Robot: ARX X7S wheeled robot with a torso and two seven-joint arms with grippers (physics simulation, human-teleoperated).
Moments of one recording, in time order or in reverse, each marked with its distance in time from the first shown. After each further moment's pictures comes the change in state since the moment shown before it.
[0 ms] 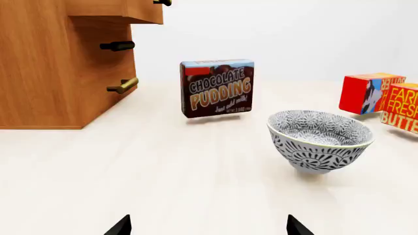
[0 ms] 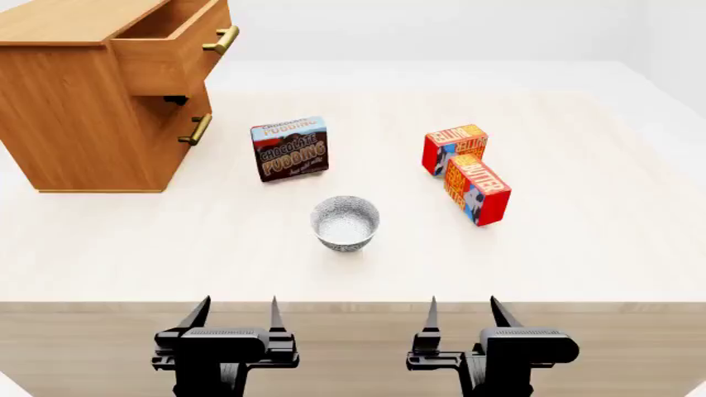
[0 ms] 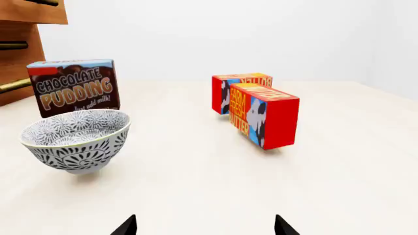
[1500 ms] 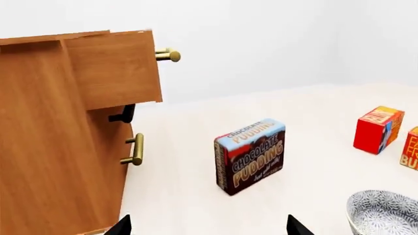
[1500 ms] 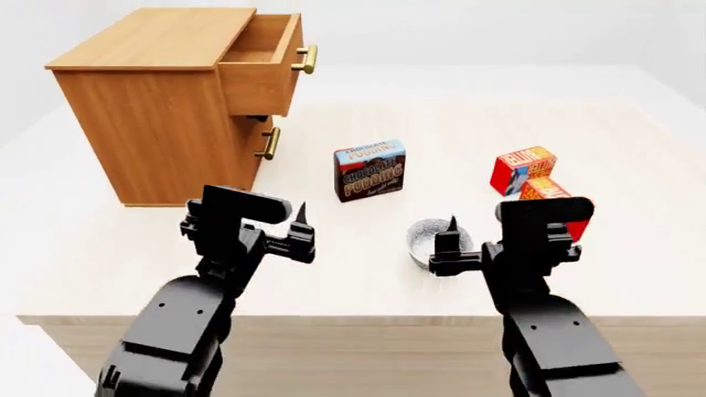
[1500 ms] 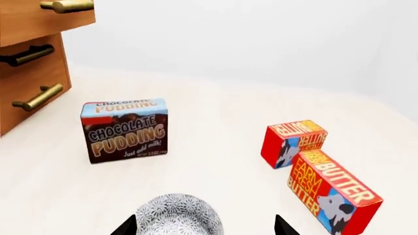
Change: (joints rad) left arm -0.543 -0.160 0.176 0.002 -0.170 -0.556 0.078; right arm 0.466 0.168 -0.068 -0.206 0.112 0.816 0.072
